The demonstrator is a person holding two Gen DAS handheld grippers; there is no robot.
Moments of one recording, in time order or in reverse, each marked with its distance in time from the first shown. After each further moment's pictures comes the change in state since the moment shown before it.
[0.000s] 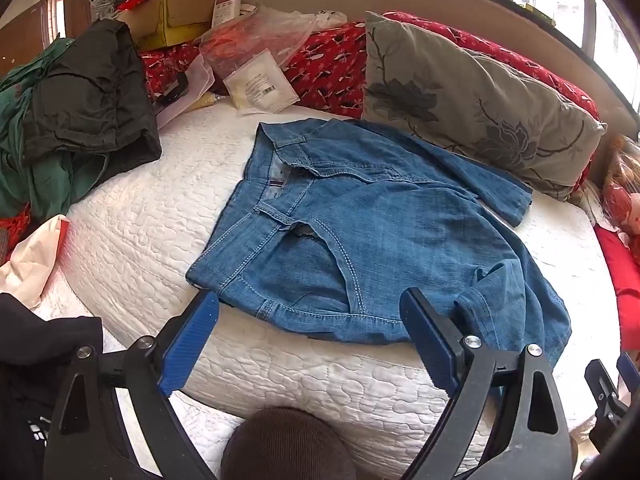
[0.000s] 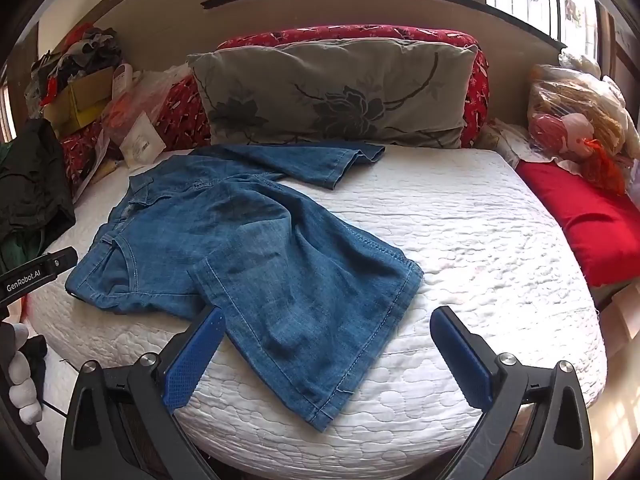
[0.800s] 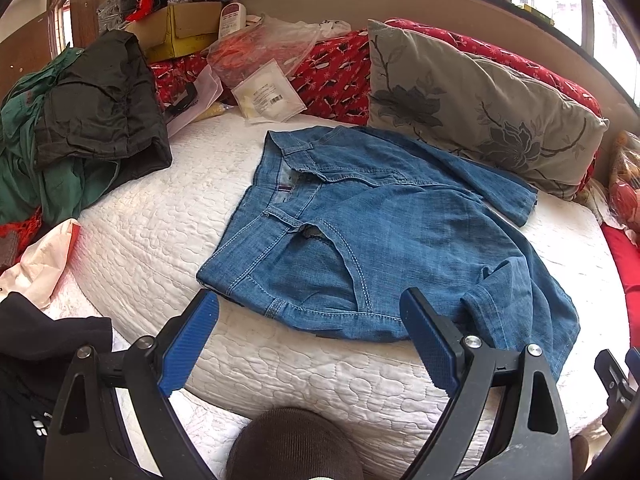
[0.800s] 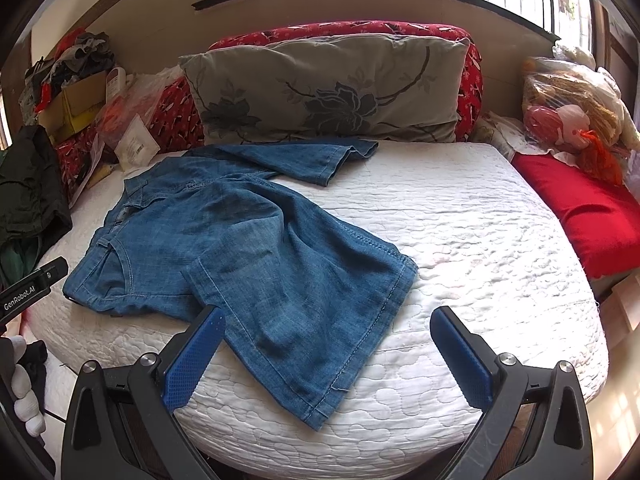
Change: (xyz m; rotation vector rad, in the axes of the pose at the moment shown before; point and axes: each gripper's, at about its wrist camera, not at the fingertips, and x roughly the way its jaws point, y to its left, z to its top) left arm -0.006 -0.007 -0.012 0.018 -0.042 0.034; right arm 0.001 -0.006 -0.001 0.019 0.008 -0.002
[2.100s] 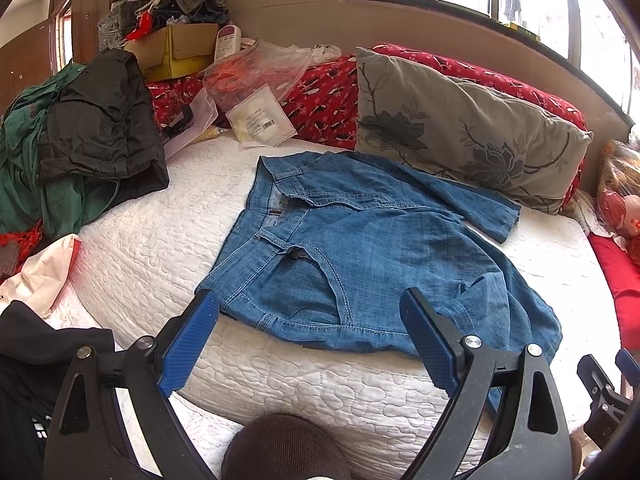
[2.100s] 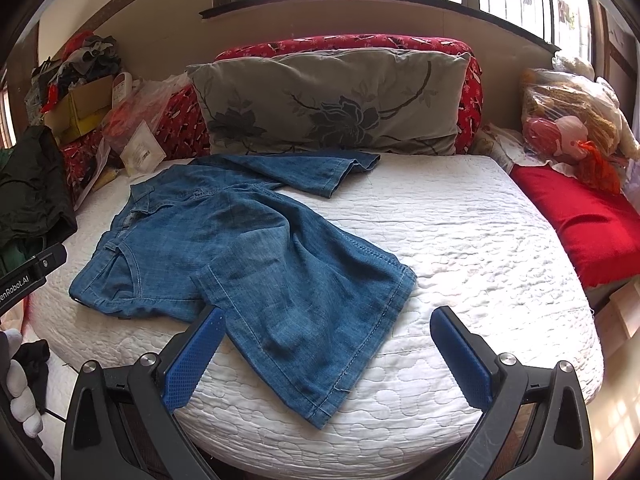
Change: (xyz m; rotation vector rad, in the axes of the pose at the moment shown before) left arm -0.026 -0.006 0.005 -0.005 -0.076 -0.028; right arm -0.015 0.005 0.002 -0.013 -0.035 0.000
